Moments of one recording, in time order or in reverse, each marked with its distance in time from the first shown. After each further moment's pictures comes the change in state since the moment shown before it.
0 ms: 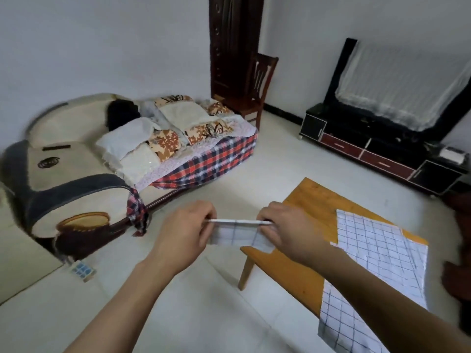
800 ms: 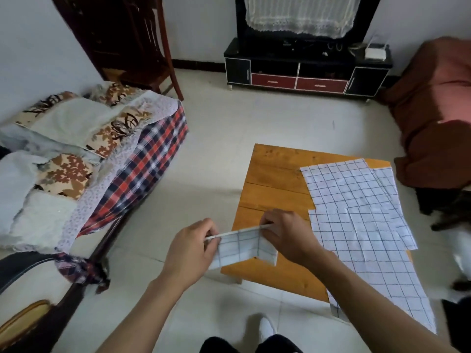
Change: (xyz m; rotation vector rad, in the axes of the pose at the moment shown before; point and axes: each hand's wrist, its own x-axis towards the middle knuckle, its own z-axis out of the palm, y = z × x) left_hand 0.227 -0.029 0.188 -0.203 -0.466 0.100; right_hand 0.064 0.212 0.087 0.266 0.110 0.620
